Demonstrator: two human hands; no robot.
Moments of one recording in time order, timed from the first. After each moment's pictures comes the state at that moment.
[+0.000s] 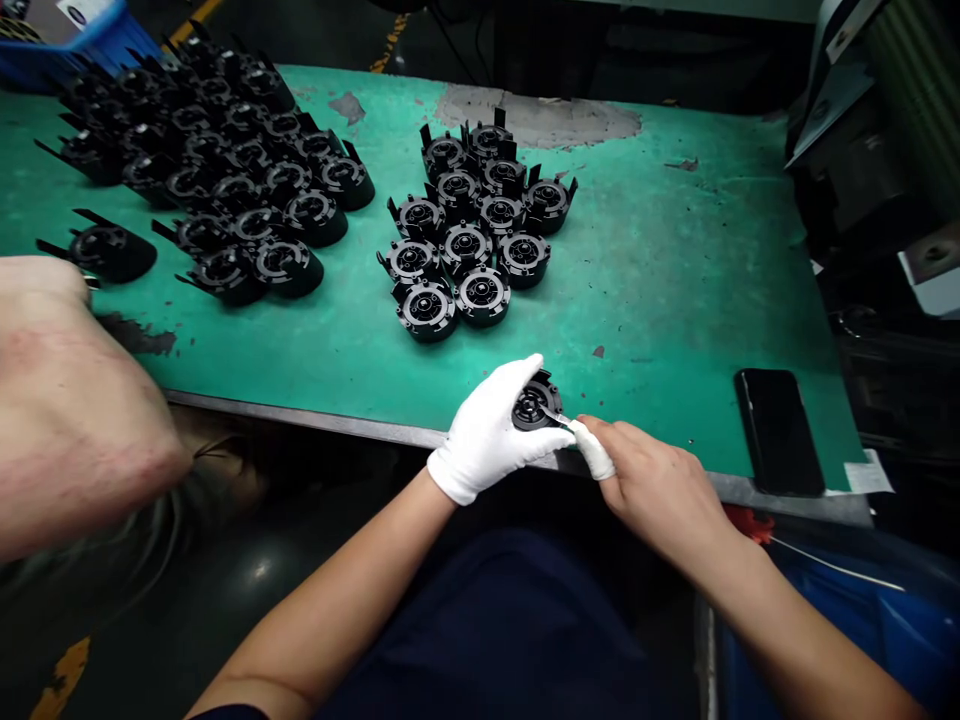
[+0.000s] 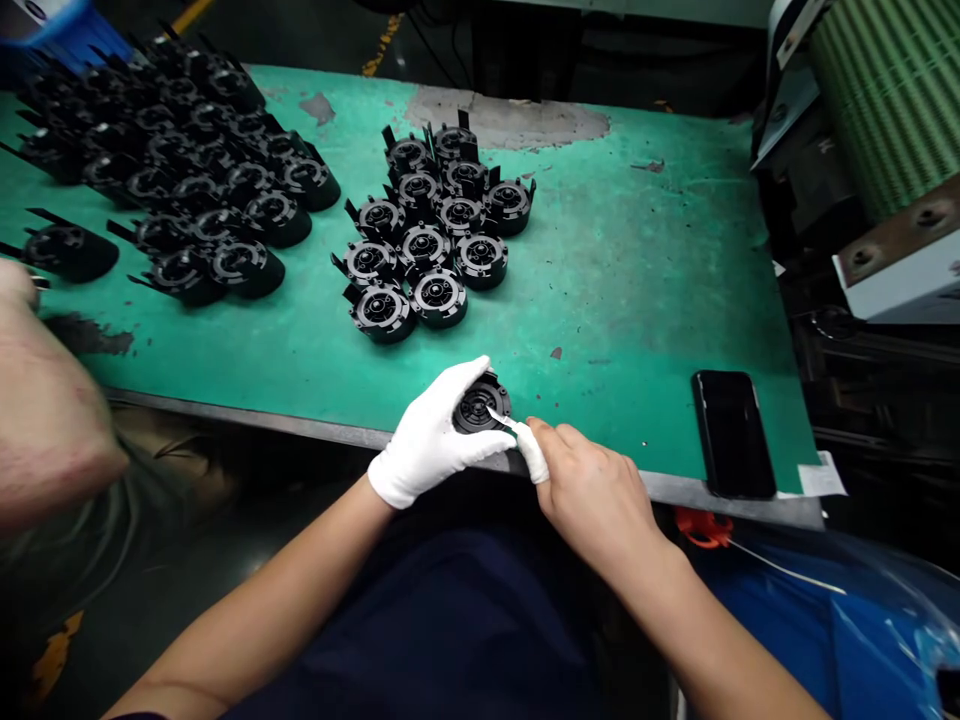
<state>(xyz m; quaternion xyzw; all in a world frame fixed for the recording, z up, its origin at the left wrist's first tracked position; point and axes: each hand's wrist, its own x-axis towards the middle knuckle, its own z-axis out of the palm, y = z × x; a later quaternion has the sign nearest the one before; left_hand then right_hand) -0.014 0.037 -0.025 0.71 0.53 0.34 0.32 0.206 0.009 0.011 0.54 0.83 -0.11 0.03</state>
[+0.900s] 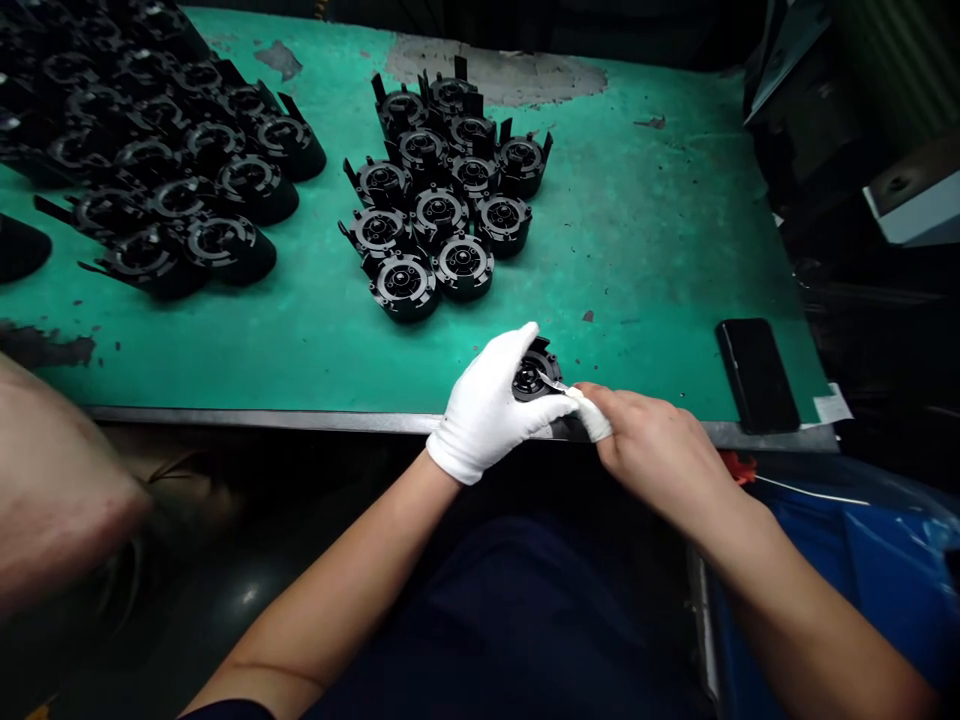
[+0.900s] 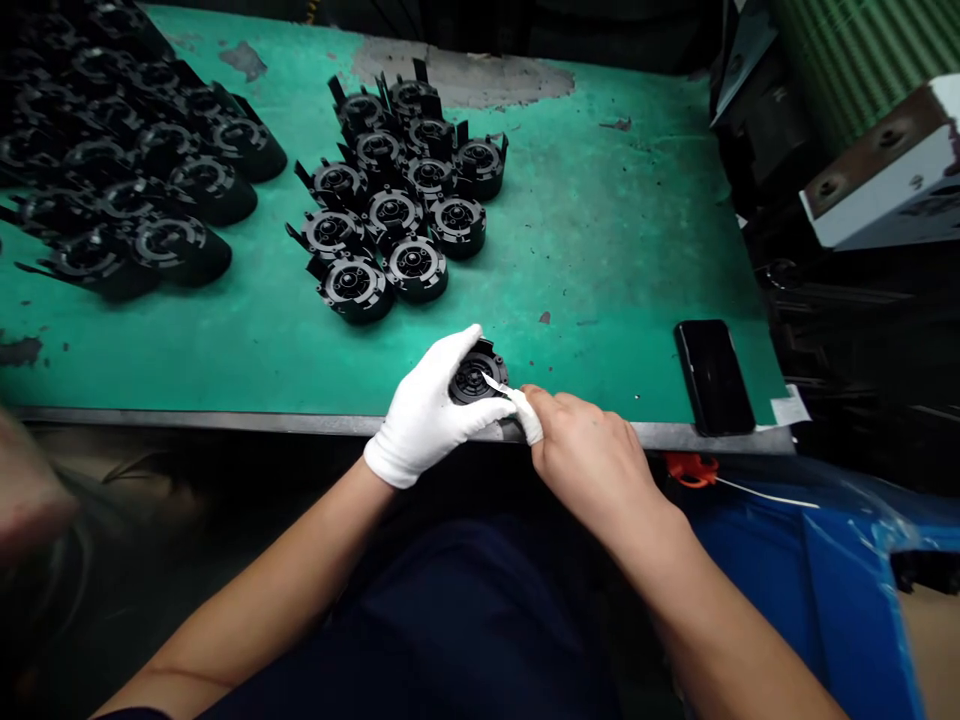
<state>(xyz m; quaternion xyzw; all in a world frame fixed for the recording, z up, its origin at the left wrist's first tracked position) -0.014 0.038 -0.039 0.72 0.49 0.37 0.31 0.186 0.005 0.021 0.61 0.77 -0.13 0.08</state>
